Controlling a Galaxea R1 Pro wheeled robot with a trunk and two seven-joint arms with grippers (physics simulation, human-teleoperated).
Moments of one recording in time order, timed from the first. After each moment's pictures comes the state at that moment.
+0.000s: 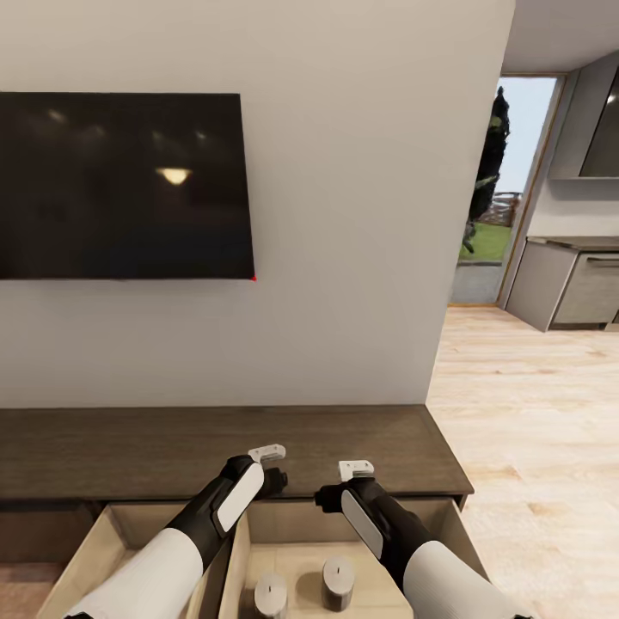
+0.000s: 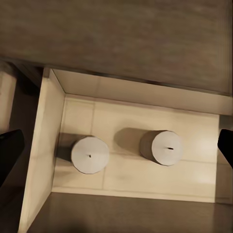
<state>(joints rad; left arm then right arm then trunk) -0.67 -0.12 -0.39 -0.68 0.74 0.60 0.51 -0.65 0.17 0.45 -0.56 -0.49 0.51 -0.28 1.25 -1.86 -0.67</state>
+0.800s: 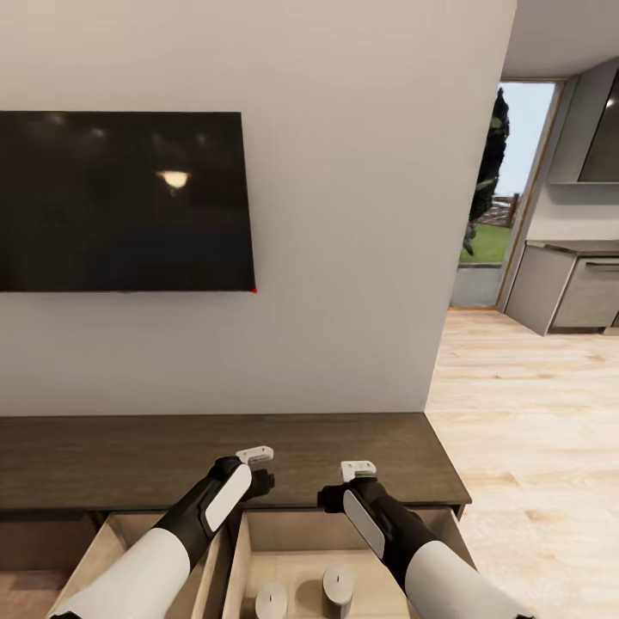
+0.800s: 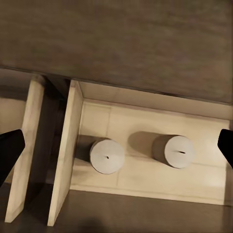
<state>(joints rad) -0.67 -0.07 -0.39 -0.67 0.74 0.61 0.50 -0.65 0.16 0.44 -0.56 -0.49 0.52 -0.28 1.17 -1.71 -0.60</state>
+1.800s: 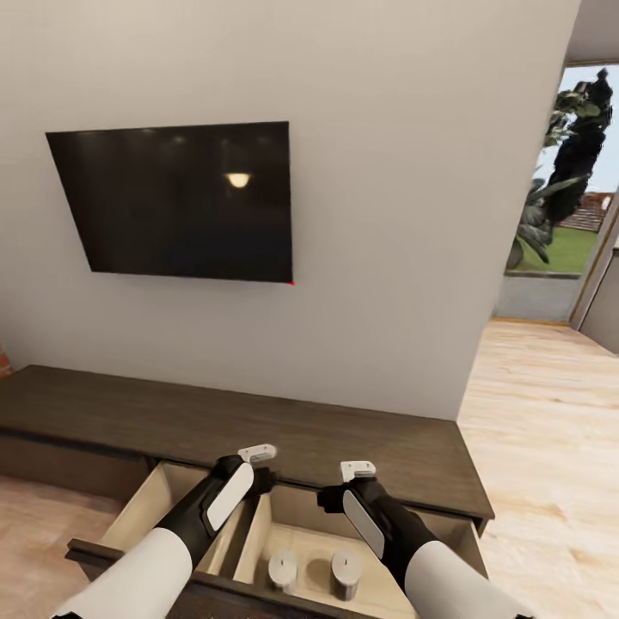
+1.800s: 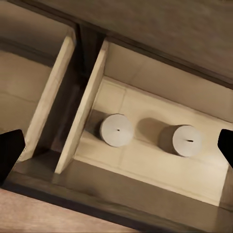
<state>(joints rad) -0.67 -0.08 -0.39 -0.68 0.74 0.60 0.50 -0.65 0.16 0.44 -0.56 -0.49 0.52 -0.28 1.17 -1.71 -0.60</state>
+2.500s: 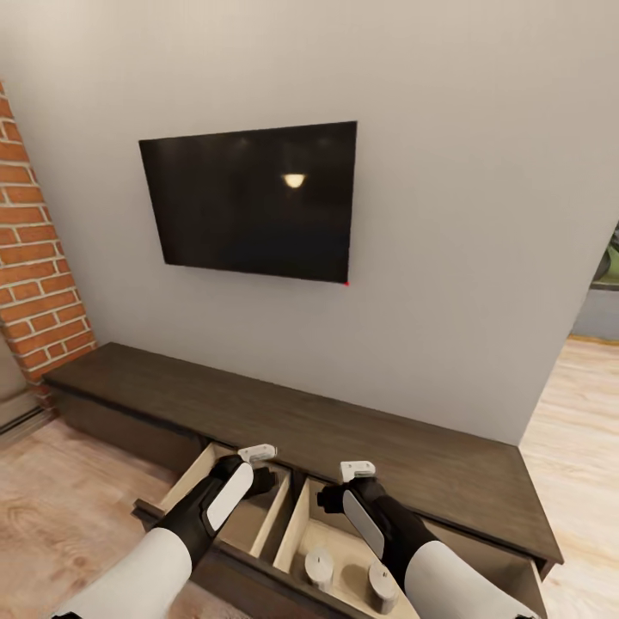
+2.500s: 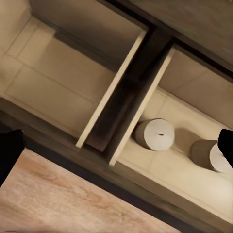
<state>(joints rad) -0.67 -0.08 -0.39 -0.68 0.74 0.60 0.50 -0.65 0.17 0.45 -0.56 -0.49 0.52 -0.29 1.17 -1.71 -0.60</state>
